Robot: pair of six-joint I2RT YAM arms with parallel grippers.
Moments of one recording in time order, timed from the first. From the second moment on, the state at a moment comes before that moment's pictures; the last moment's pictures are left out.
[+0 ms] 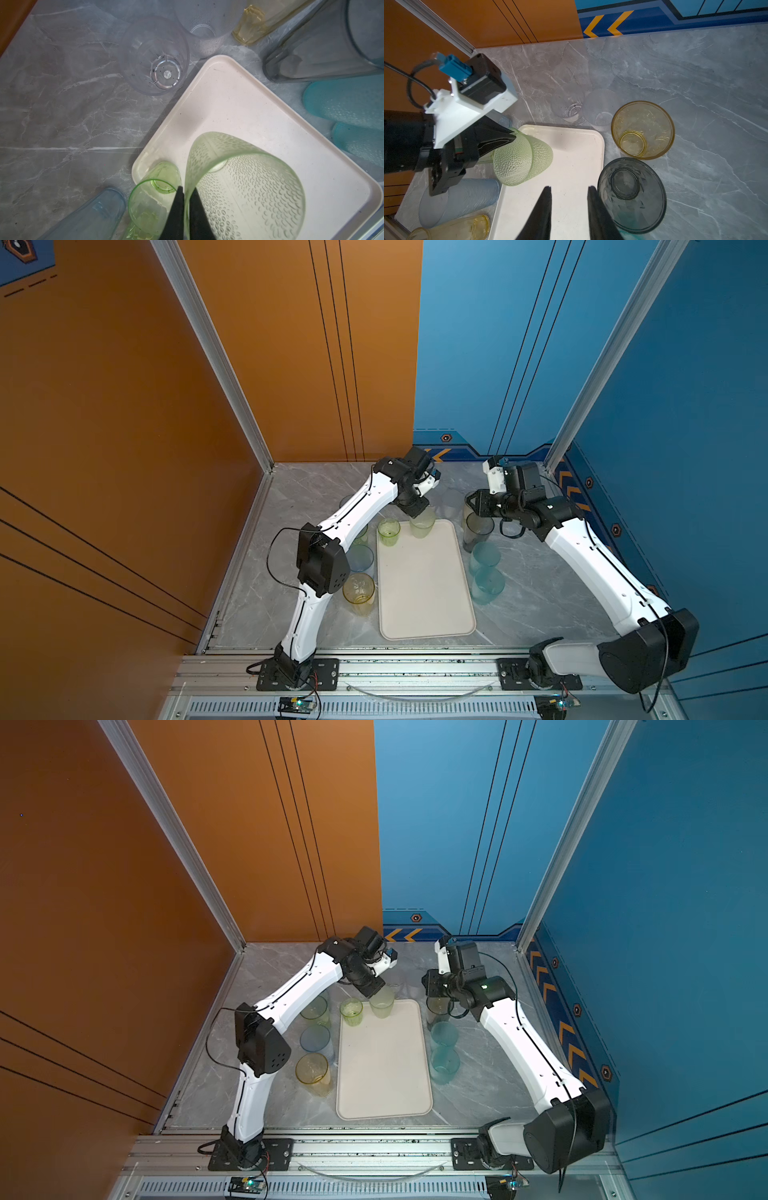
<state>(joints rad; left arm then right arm) -0.63 2.18 2.23 -1.23 0.03 0.18 0.33 1.35 1.33 -0.68 -0.14 0.29</state>
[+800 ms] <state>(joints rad) -0.58 2.27 2.23 -1.23 0.03 0.18 0.33 1.35 1.33 -0.69 -0.14 0.29</state>
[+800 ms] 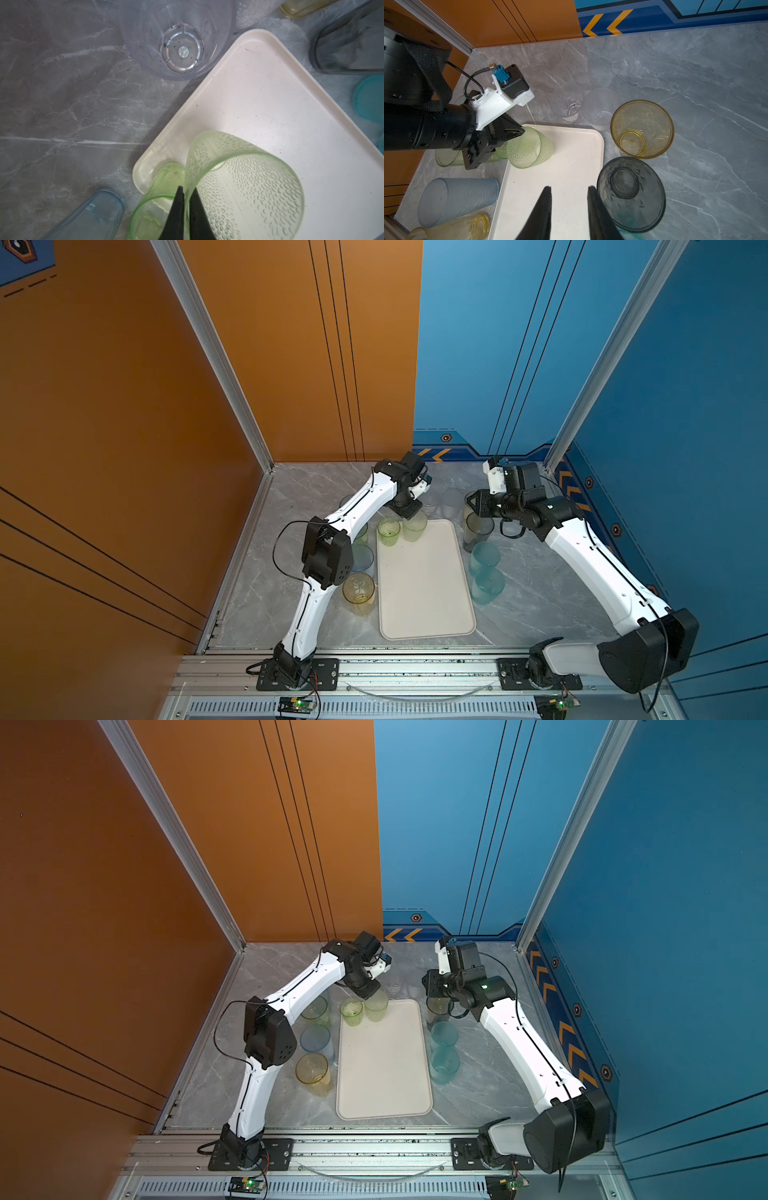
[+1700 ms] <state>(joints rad) -0.55 2.29 2.22 -1.22 0.08 0.17 0.33 1.35 1.33 -0.69 -0.14 0.29</state>
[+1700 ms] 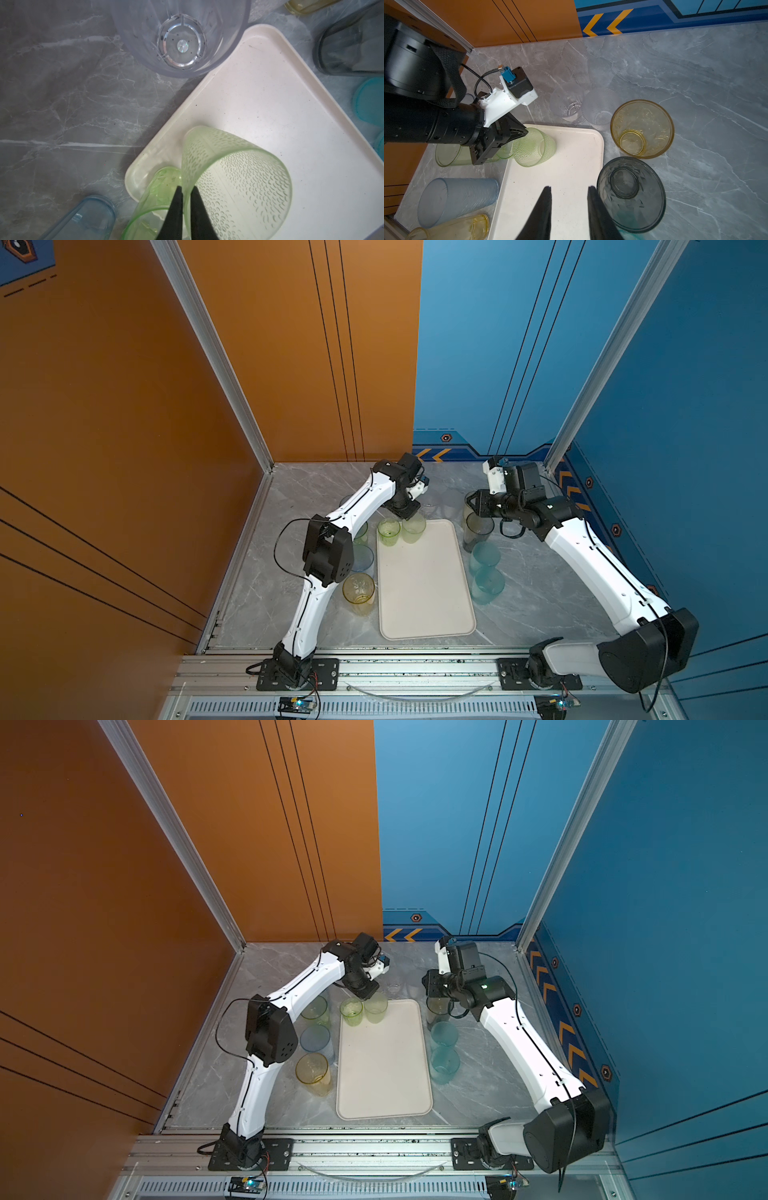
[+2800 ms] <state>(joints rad) -0.55 2.29 2.31 -1.22 0.07 0.13 0.33 1.35 1.33 -0.69 -0.14 0.29</state>
